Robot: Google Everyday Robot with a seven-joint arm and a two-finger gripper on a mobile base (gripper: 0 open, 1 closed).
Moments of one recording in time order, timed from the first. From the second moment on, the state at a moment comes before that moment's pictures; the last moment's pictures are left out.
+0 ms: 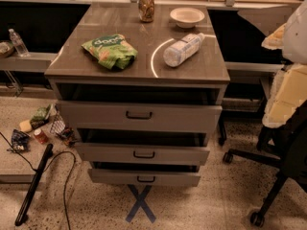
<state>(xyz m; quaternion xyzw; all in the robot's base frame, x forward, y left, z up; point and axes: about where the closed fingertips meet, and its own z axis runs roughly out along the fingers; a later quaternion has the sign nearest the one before) 0.438 -0.217 0.976 -0.60 0.78 -0.03 0.16</state>
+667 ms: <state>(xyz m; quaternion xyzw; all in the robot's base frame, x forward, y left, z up) 0.500 -0.206 0.980 -0.63 0.76 -0.07 0.18</state>
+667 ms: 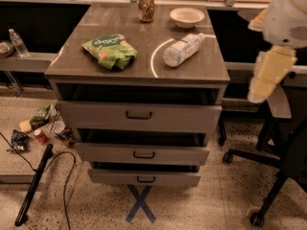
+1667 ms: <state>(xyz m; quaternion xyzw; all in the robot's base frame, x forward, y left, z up) 0.617 -0.166 0.992 -0.78 0.56 -0.21 0.19</state>
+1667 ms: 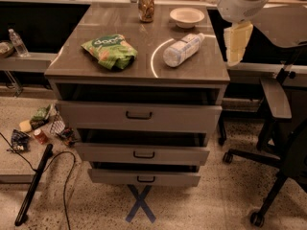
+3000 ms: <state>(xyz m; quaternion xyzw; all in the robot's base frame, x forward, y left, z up) 0.715 -0.118 0.952 -0.85 0.42 -0.32 0.08</state>
